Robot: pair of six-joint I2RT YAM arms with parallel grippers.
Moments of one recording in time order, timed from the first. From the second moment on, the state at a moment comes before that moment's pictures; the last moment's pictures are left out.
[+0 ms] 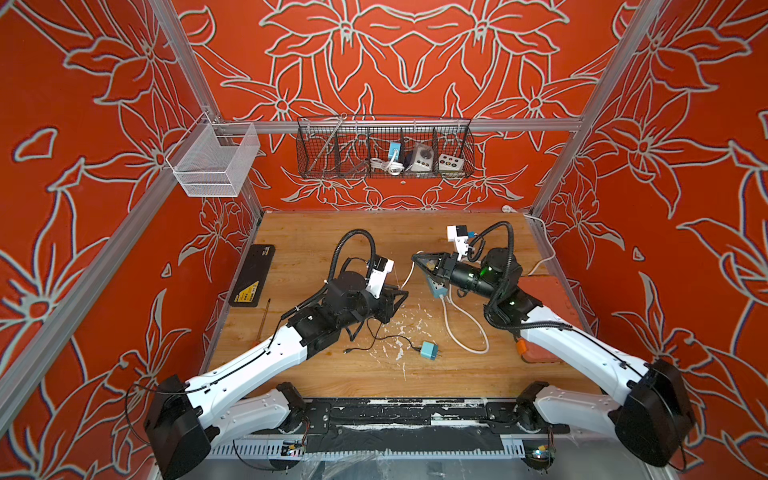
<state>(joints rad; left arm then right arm) -0.73 1.05 0.79 -0.10 0.16 -0.35 0.62 1.18 0.82 0.40 -0.55 1.20</state>
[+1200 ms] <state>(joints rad) -0.75 1.12 1.07 -0.81 0.31 -0.12 0.56 0.98 0.90 -0.31 -0.62 0.50</state>
